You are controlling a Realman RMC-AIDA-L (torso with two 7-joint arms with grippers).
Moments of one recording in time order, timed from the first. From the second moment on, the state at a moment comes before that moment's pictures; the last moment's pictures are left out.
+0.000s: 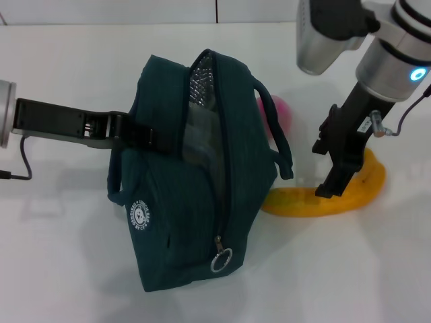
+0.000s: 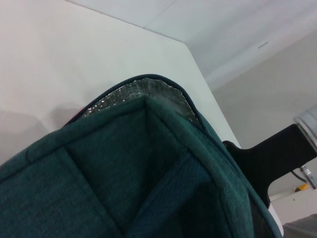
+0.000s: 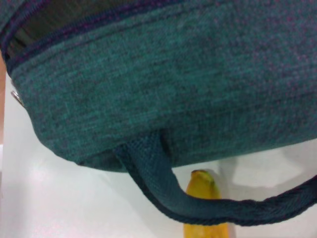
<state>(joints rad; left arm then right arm) -0.51 -2.06 0.83 1.17 2.05 1.86 -2.56 1.11 2.02 -1.37 -0.87 -2.52 -1.69 2.07</state>
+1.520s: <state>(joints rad) -0.53 -2.06 0.83 1.12 2.05 1.85 -2.55 1.14 2.03 -1.68 -0.71 -2.42 -1.50 2.12</state>
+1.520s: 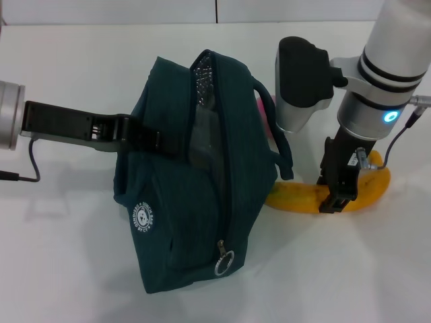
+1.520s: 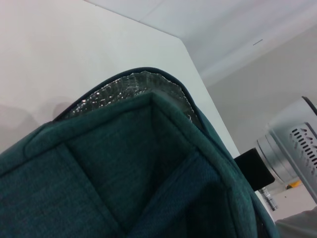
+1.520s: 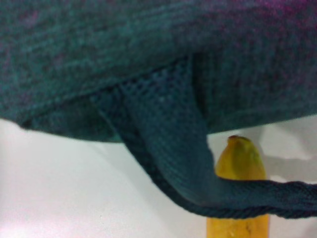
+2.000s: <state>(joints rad) -0.52 -2.06 0.83 1.12 2.05 1.86 -2.55 1.14 2.02 -1.68 -0.75 -2.43 -1.50 2.18</state>
